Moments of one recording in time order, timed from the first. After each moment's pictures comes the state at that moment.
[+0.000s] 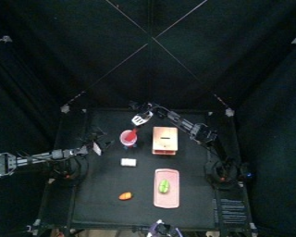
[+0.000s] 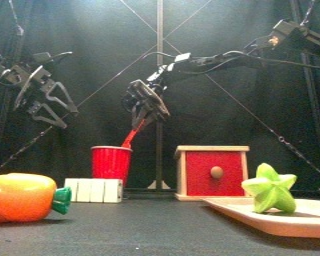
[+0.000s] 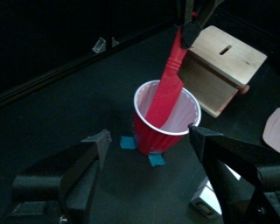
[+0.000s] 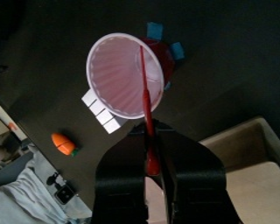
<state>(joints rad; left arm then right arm) 0.35 -0.81 1.24 1.74 0.26 -2.03 -0.58 0.64 -0.78 0.42 1.44 0.21</state>
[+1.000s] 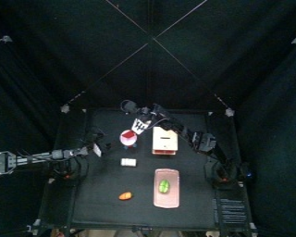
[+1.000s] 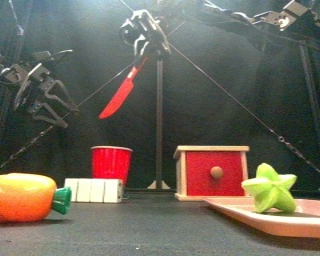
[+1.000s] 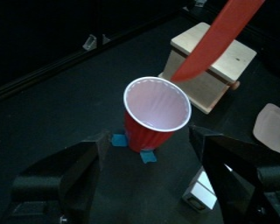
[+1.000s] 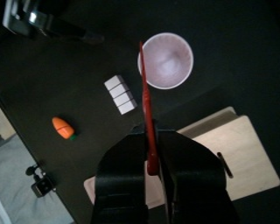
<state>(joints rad) 0.31 -0.81 1.24 1.72 0.26 -2.03 -0.36 0.61 -1.31 0.12 1.78 0.28</state>
